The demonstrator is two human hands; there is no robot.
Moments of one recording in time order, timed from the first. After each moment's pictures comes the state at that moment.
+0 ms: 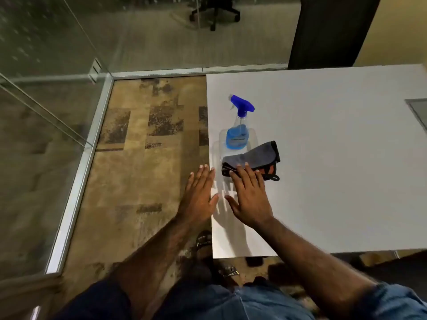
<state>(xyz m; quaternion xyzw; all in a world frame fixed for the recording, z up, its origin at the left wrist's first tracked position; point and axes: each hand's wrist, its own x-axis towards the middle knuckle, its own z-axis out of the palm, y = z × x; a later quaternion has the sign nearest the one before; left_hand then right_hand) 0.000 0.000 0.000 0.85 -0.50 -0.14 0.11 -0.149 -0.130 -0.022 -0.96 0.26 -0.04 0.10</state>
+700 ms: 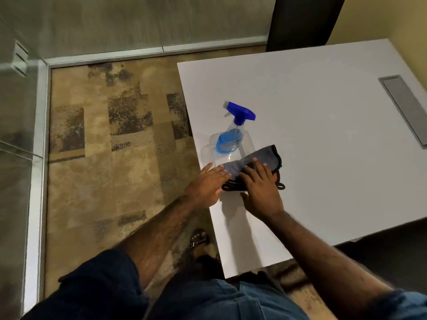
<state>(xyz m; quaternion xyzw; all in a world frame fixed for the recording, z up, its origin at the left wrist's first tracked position) 0.100 -0.106 -0.061 0.67 -0.71 -0.20 0.09 -0.102 -0.182 -0.022 -0.93 0.37 0.03 0.06</state>
